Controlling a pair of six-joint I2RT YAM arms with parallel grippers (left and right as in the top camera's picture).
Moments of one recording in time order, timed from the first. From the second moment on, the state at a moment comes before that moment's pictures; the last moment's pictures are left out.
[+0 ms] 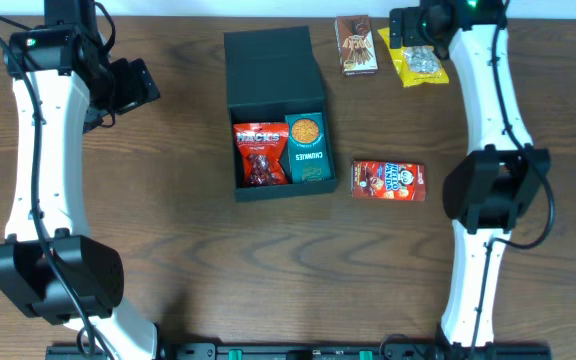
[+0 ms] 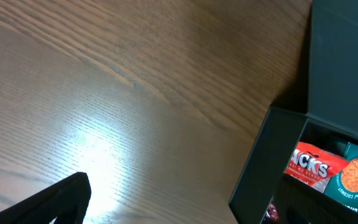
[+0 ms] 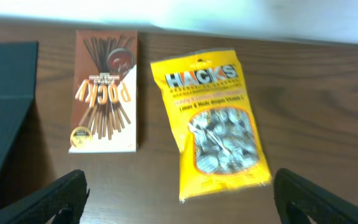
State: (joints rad) left arm 0.11 1.84 1.91 -1.31 0.05 -0.36; right arm 0.03 2.43 2.46 -0.96 -0.04 0.00
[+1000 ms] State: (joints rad) left arm 0.11 1.84 1.91 -1.28 0.05 -0.35; right arm 0.03 2.68 2.44 -0.85 0.18 0.14
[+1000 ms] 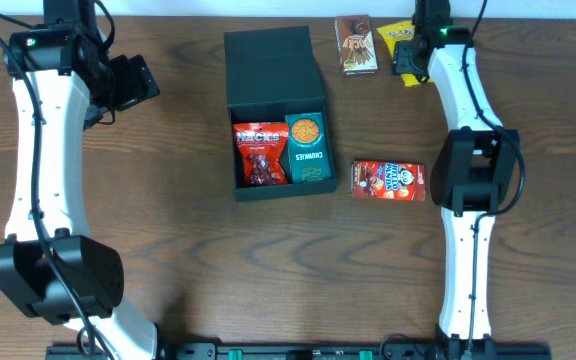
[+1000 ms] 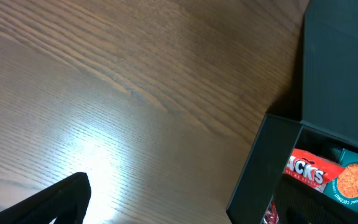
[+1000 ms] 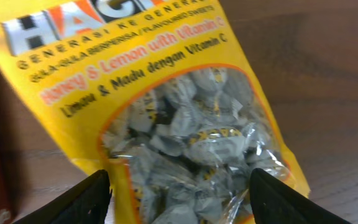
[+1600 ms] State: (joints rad) left arm 0.11 1.84 1.91 -1.28 0.05 -0.36; right arm 0.05 2.68 2.45 -0.86 0.24 0.17
